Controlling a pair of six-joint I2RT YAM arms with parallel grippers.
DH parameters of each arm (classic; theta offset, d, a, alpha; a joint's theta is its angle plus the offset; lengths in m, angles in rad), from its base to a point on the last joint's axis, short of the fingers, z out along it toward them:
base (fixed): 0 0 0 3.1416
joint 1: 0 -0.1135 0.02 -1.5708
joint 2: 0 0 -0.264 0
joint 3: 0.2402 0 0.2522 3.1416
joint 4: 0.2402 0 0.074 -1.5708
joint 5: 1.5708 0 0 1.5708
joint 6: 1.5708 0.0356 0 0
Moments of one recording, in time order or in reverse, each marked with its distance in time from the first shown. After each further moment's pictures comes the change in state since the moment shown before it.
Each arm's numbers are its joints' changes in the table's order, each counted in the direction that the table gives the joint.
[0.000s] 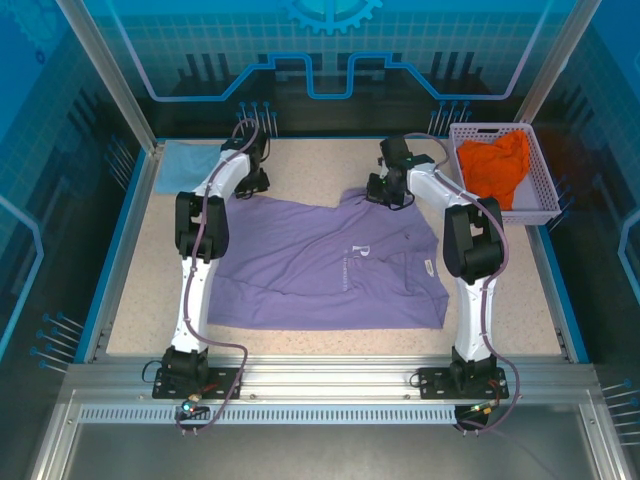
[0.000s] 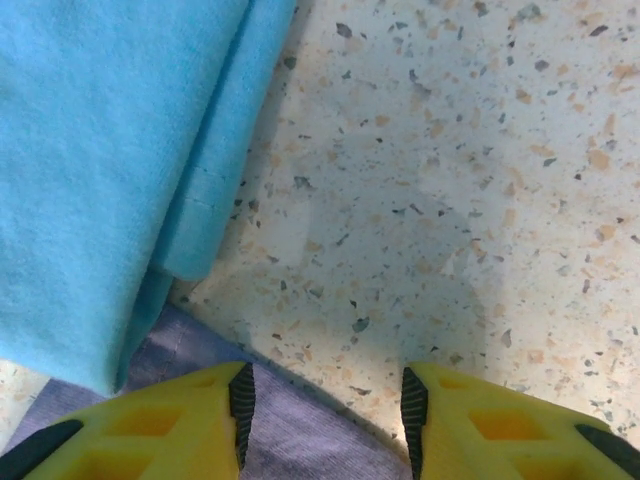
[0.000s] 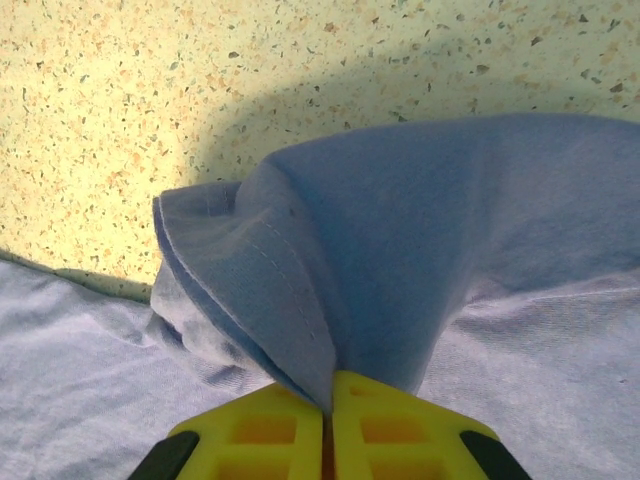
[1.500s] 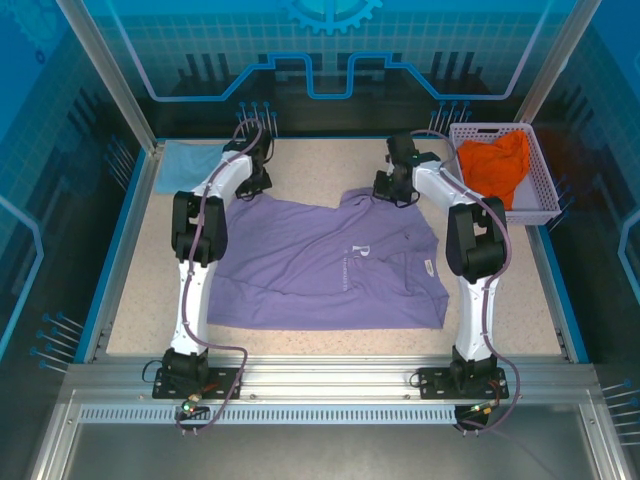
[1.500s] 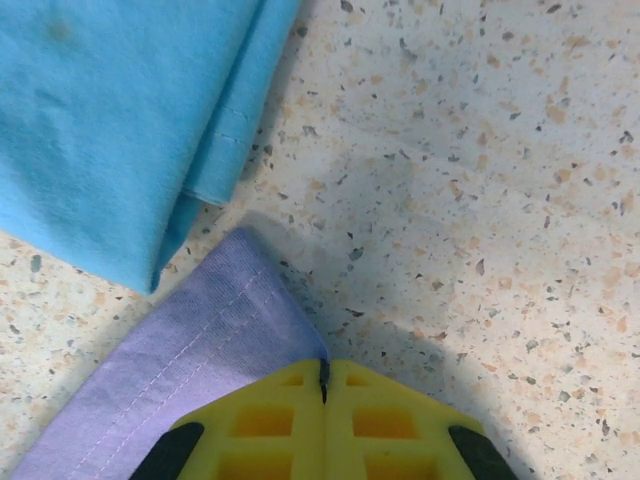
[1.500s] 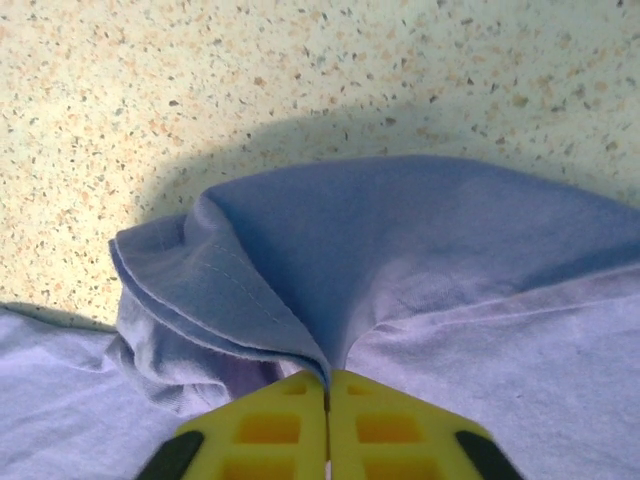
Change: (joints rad) left arm 0.028 0.101 -0.118 -0.044 -0.042 -0.039; right arm 0.032 -0.001 0.018 0.011 0.058 -0.033
